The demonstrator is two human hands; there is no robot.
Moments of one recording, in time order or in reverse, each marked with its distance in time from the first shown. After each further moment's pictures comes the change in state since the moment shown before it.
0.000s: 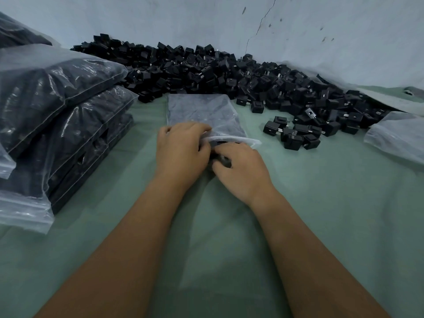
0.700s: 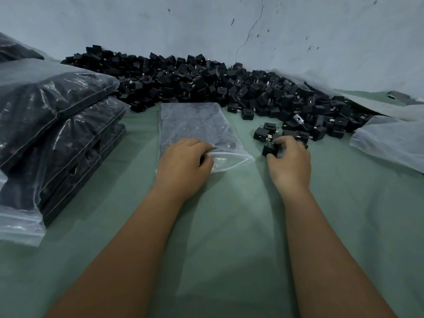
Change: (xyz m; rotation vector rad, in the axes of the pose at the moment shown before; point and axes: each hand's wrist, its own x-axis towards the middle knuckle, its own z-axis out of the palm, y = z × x) left_hand -0.004 0.008 0.006 -0.055 -0.107 0.083; right_hand 0.000 0.085 -0.038 -0.066 0.416 0.577
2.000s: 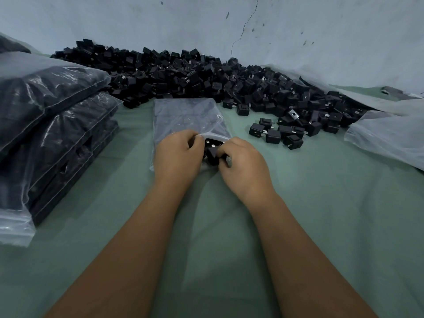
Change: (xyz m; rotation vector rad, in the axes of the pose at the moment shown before) left_hand 0.011 0.011 0.007 -0.250 0.144 -0.340; right_hand -0.049 -0.054 0.009 -0.010 -0.208 -0.572
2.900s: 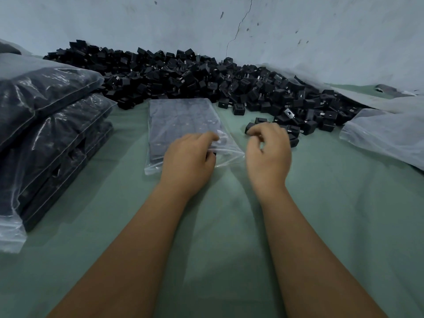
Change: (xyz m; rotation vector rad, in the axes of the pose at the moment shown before) left_hand -0.007 0.003 0.008 0.252 -0.123 0.402; right_hand 0.009 0.023 -0.013 0.191 0.516 0.232
